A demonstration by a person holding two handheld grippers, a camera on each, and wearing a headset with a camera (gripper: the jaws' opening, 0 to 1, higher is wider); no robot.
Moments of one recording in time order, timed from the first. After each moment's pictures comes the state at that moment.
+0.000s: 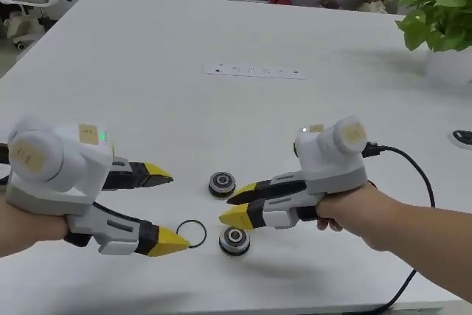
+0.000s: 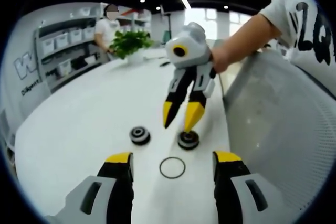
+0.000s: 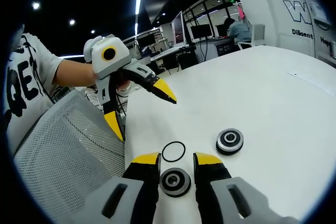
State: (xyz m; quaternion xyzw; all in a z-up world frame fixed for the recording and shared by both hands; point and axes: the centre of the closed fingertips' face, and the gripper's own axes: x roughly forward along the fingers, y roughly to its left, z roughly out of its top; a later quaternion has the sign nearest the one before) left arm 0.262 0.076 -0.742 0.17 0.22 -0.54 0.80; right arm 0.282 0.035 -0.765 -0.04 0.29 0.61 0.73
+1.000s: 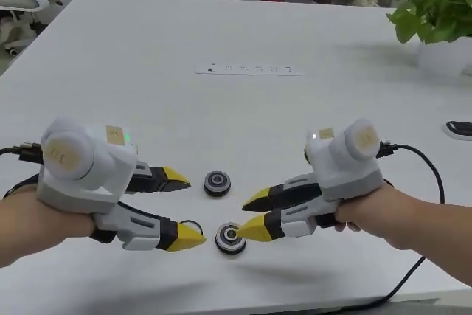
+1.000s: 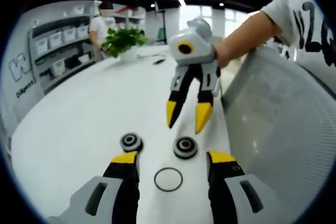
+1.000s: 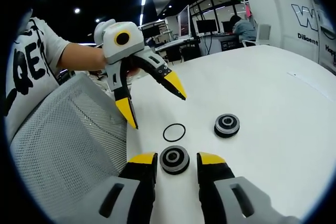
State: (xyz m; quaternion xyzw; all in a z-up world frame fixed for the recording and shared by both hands) left arm 0.266 0.049 -0.750 0.17 0.23 -0.56 0.78; right arm 0.269 0.008 -0.775 -0.08 0.30 0.62 0.72
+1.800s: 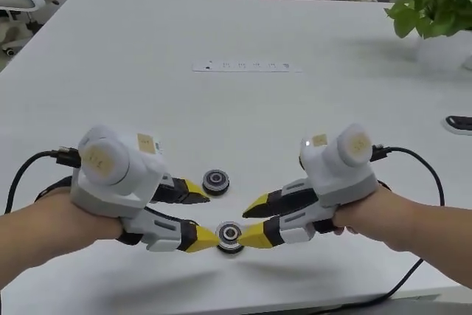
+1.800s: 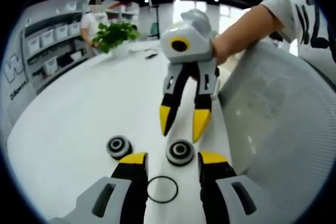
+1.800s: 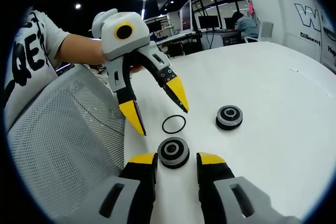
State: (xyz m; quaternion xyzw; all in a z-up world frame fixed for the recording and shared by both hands) left arm 0.266 0.025 -0.769 0.18 0.25 -0.58 0.76; right arm 0.267 0.006 -0.791 -0.10 0.31 0.63 0.71
